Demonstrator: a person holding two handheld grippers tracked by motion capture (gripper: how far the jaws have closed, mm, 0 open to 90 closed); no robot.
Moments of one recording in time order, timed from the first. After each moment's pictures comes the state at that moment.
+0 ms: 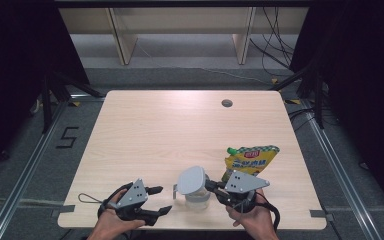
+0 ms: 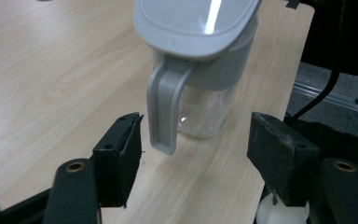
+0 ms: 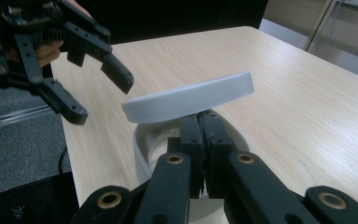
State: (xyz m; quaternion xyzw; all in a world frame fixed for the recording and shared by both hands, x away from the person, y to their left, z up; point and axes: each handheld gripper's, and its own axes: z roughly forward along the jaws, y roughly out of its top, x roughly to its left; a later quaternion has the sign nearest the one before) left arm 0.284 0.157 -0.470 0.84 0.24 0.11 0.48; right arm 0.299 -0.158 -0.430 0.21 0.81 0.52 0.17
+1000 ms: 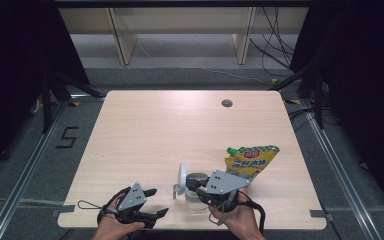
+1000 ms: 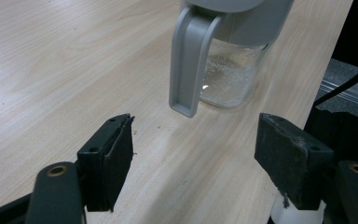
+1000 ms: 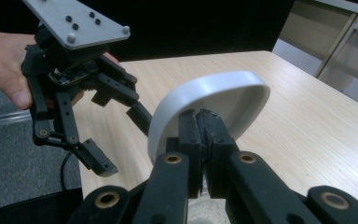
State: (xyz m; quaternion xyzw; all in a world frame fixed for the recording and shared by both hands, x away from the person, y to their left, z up) left arm 0.285 0.162 -0.489 0.83 0.28 0.12 0.46; right arm 0.296 -0.114 -0.414 0.16 0.82 0.53 0.18
